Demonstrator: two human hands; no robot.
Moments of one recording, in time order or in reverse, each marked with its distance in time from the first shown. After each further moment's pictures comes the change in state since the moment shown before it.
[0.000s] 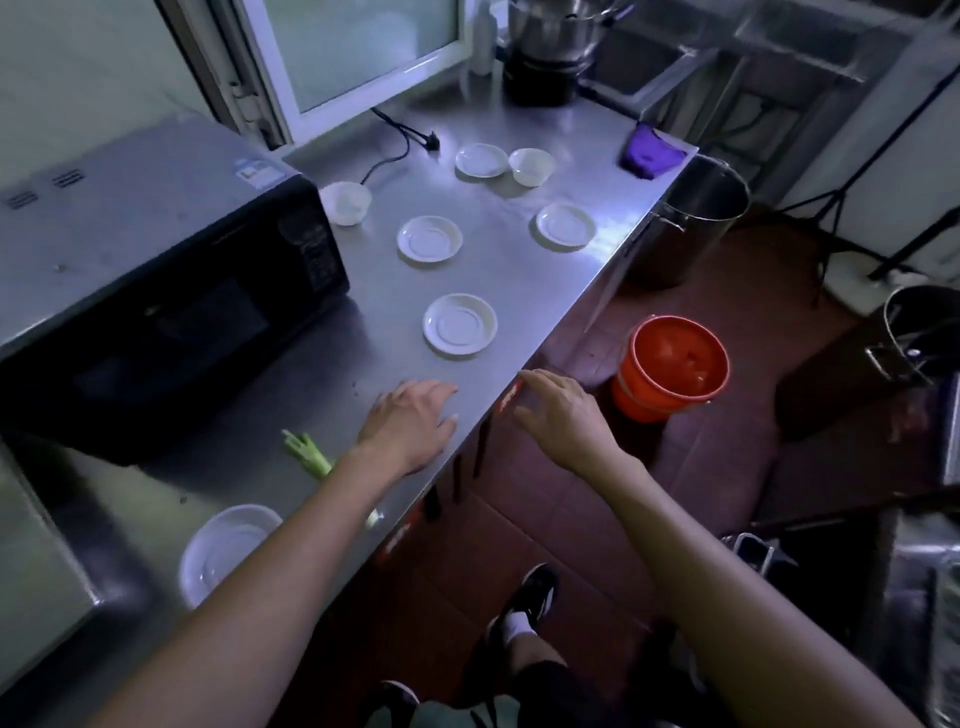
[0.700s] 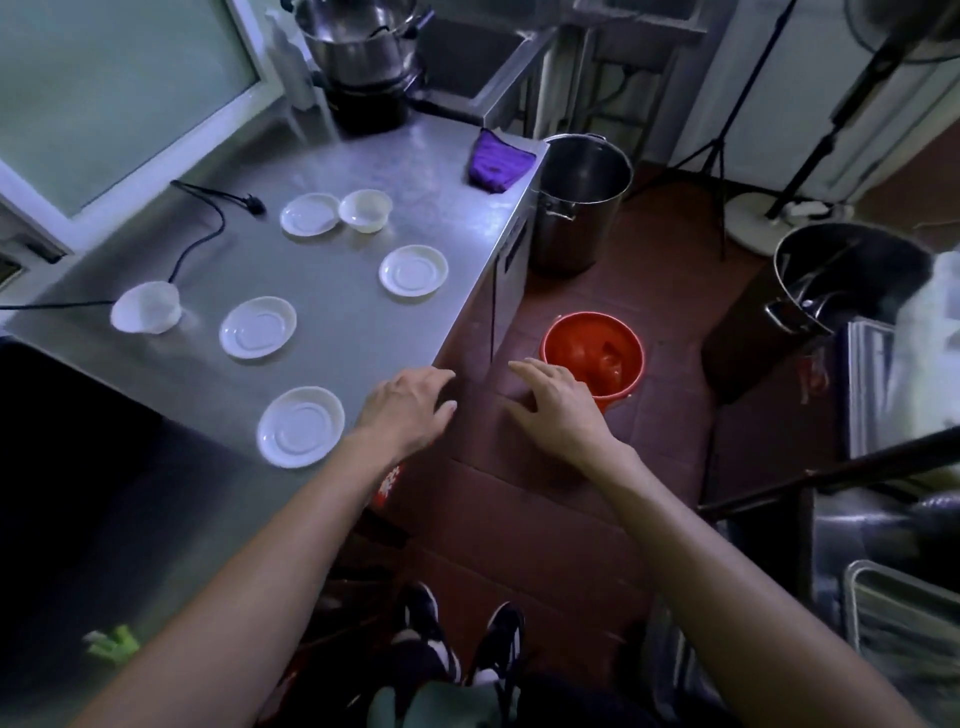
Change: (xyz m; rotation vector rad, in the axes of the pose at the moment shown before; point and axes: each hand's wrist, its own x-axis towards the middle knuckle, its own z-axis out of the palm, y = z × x) left_hand 0.218 0.195 -0.006 0.071 -0.057 0.219; right_hand 0.082 0.207 -0.120 0.015 0.083 0.130
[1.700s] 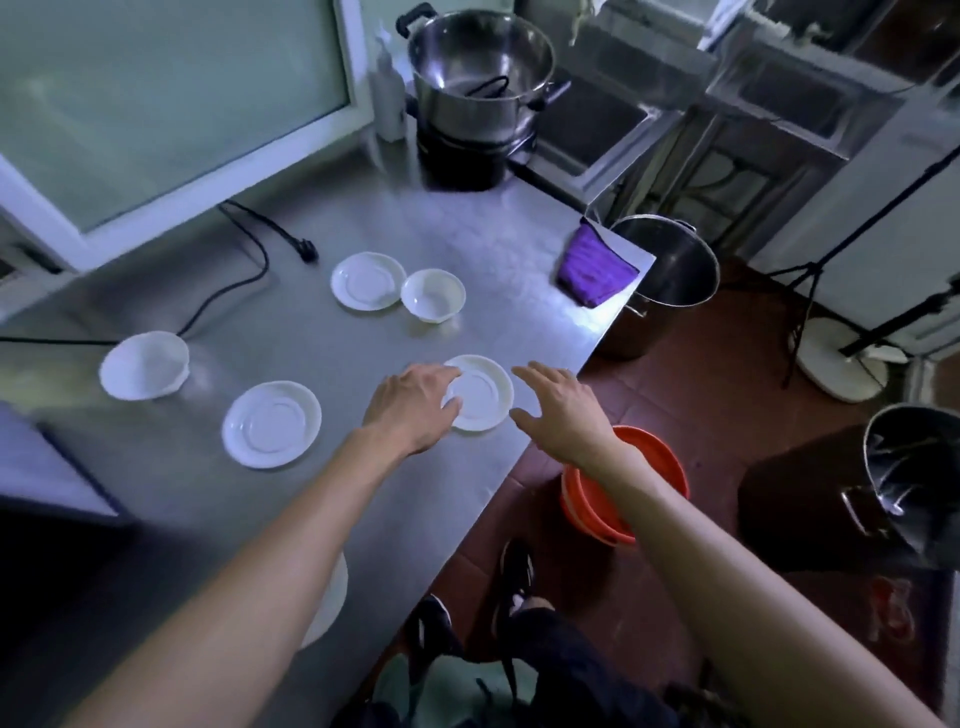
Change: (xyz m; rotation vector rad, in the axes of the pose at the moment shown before) left_hand 0.236 -0.149 -0.057 -0.190 0.038 -0.217; right_hand 0.324 -0.039 -0.015 -0.181 -0.156 -0.176
